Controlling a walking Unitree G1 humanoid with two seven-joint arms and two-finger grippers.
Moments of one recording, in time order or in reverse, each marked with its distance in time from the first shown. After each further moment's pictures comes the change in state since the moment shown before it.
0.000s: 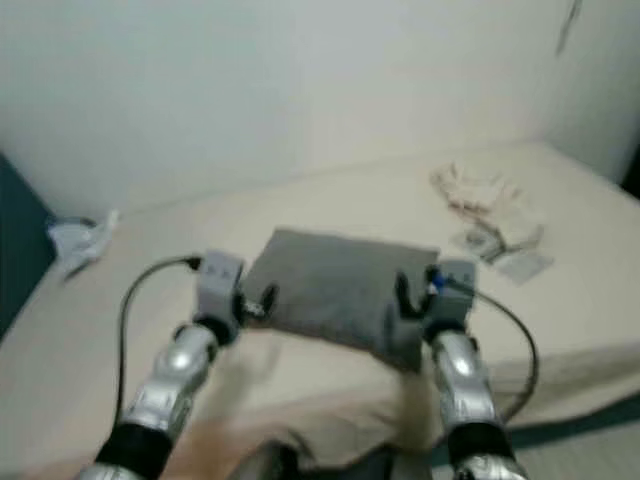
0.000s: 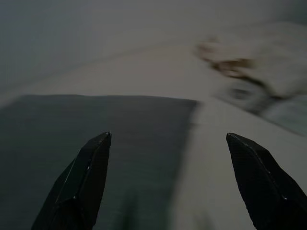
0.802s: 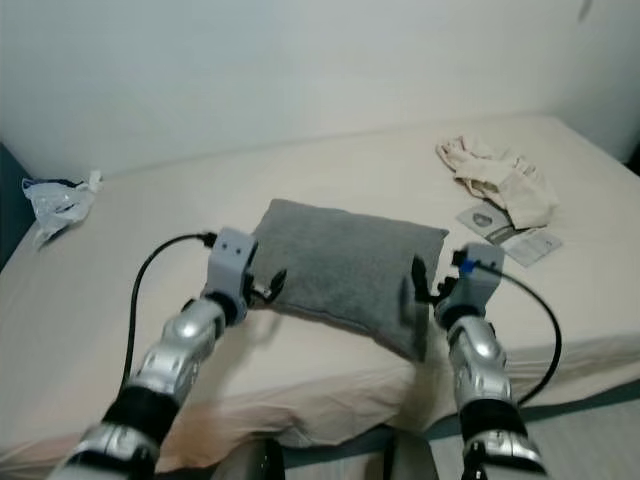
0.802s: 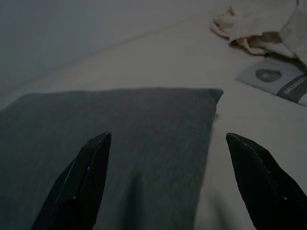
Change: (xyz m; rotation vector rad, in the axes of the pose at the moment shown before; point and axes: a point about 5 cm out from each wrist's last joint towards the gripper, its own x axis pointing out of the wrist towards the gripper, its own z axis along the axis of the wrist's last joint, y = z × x) left arm 0.034 0.011 0.028 -0.040 0.053 -0.047; right arm 0.023 -0.015 0.028 0.156 -0.032 0.038
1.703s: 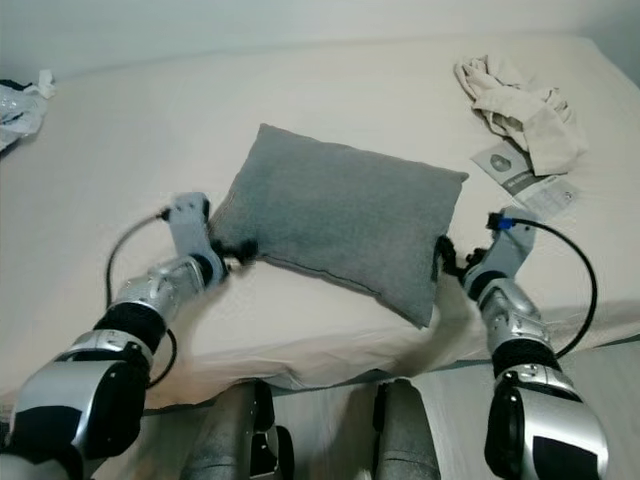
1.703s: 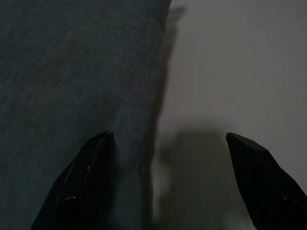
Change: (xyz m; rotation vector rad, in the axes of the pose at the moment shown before) left arm 0.019 0.035 -0.009 -0.343 0.323 0.121; right arm 0.022 -0.023 0.018 0.135 0.182 -0.064
